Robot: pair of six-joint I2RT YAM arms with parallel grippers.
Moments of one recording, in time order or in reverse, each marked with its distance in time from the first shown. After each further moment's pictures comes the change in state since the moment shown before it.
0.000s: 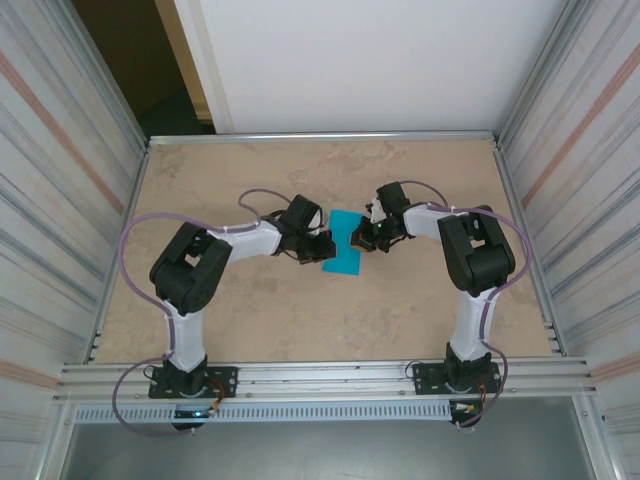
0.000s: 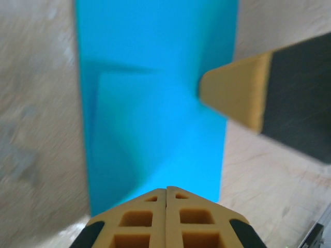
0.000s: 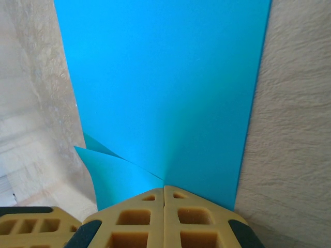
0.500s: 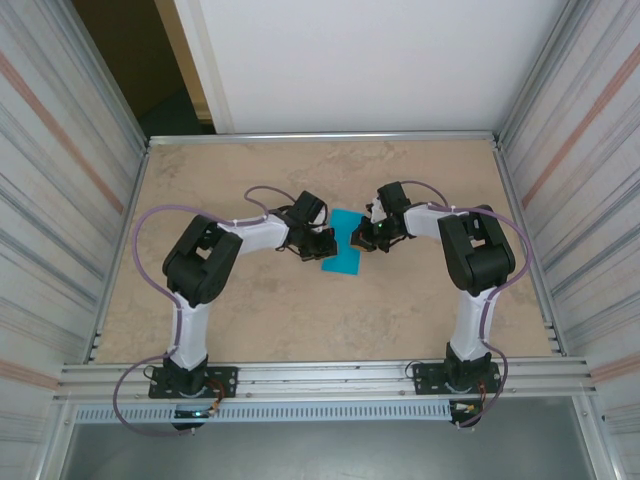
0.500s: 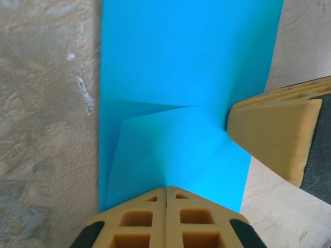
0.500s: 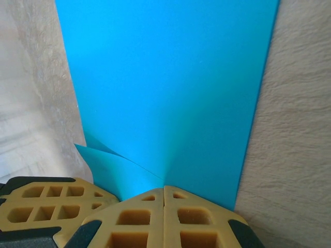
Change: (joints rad) left arm 0.004 0.090 0.090 -0.090 -0.032 0.008; right arm -0.014 0.003 0.000 0.005 -0.013 0.000
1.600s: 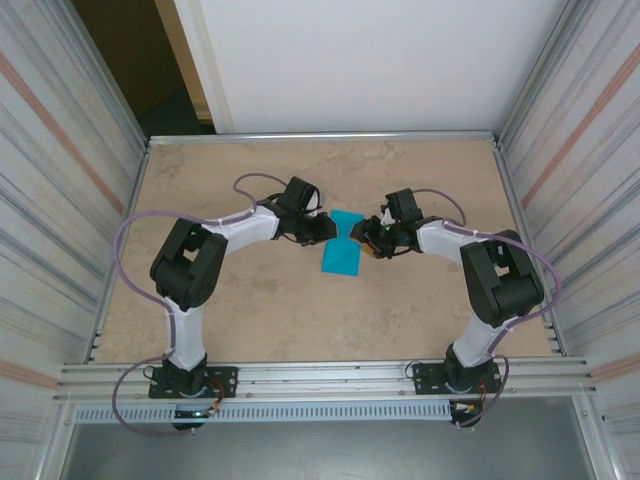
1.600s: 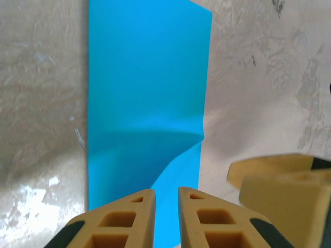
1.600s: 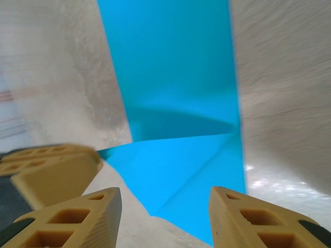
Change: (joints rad) left arm 0.047 -0.064 0.042 0.012 0.015 -0.005; right arm 0.039 -0.265 -0.213 0.159 0.087 0.341
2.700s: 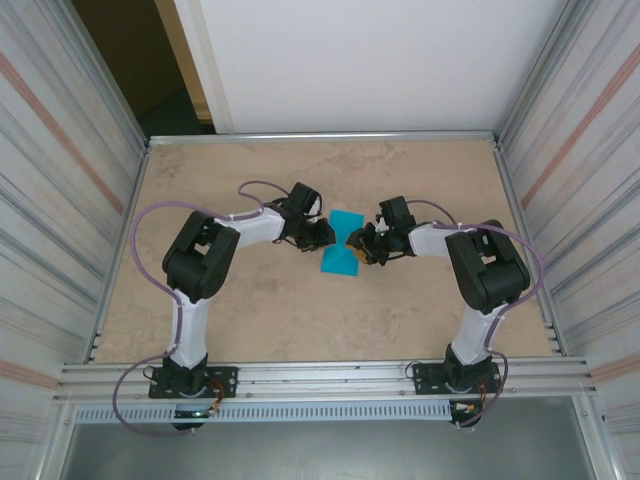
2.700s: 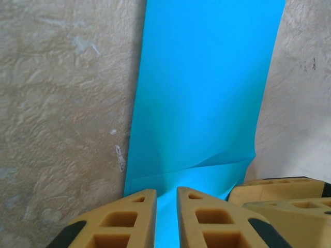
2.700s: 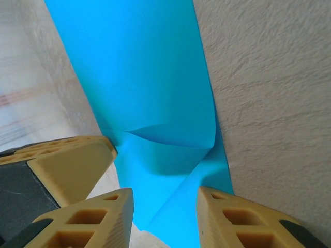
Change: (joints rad) left arm 0.007 0.090 0.010 -0.002 -0.012 -0.031; right arm 0.018 0.109 -0.022 0.097 -0.040 0.082
